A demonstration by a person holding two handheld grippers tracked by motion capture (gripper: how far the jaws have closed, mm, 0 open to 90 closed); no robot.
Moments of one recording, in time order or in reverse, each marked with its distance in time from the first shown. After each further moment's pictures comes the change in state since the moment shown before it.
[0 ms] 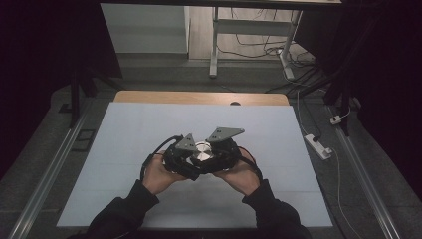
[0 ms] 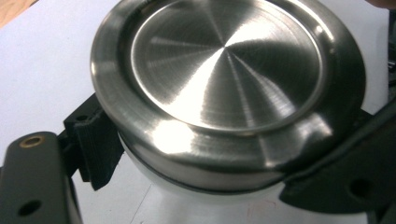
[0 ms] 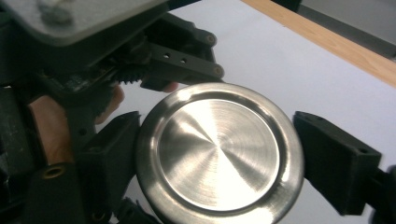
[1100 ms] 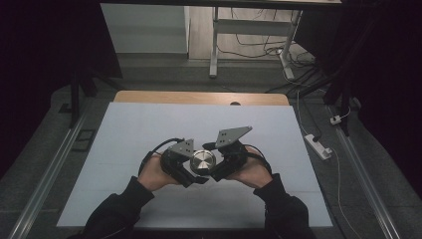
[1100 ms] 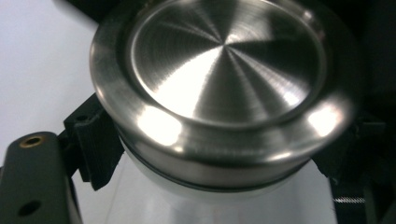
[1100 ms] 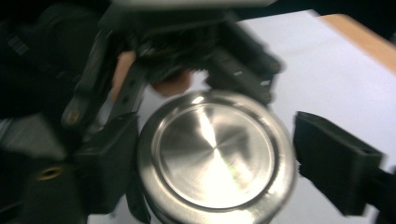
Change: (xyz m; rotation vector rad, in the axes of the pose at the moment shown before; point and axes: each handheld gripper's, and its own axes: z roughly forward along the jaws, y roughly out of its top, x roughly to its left) left arm 0.004 -0.005 -0.004 -0.028 -0.210 0.133; right arm -0.014 -0.003 -0.017 -0.042 0.285 -0.139
